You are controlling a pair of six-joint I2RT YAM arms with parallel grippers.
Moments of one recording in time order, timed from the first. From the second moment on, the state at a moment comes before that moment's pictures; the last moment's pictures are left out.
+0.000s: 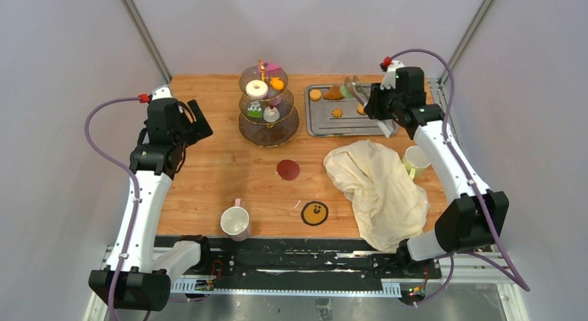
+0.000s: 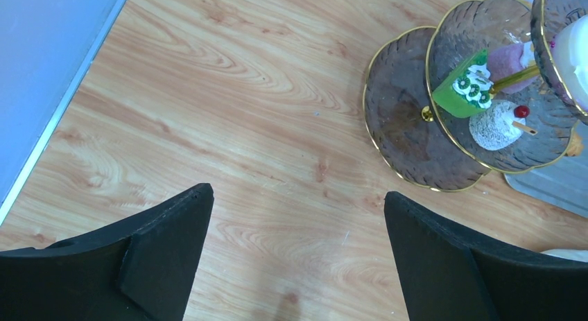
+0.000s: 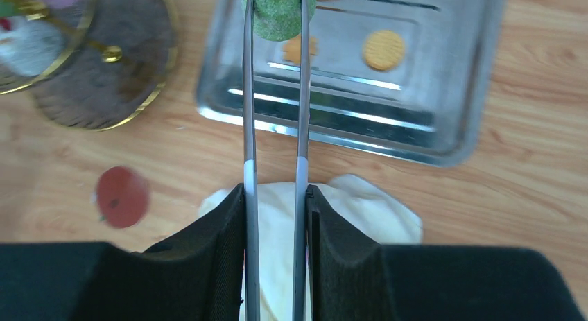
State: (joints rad) left arm -0.03 1.02 1.16 -0.69 -0.23 -0.39; right arm 0.15 1.47 1.37 -0.51 -0.13 0.06
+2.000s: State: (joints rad) left arm -0.03 1.01 1.16 -0.71 -0.26 -0.38; right arm 0.58 1.89 1.79 -0.61 -0.14 -0.10
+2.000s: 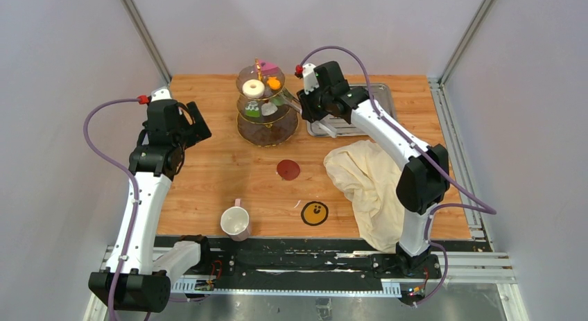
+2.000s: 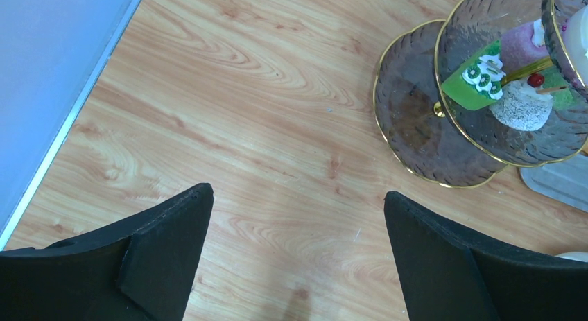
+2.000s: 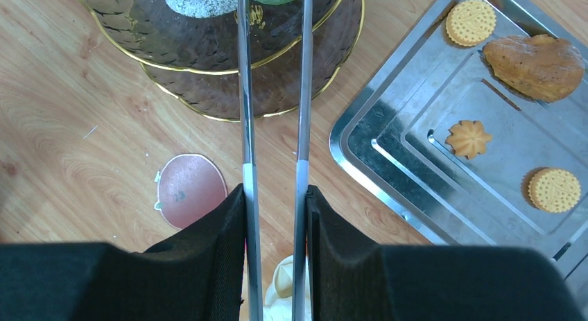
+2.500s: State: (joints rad) left arm -0.03 1.01 1.15 -0.71 -0.26 -0.38; right arm 0.58 1.83 1.77 -0.61 -0.11 -0.13
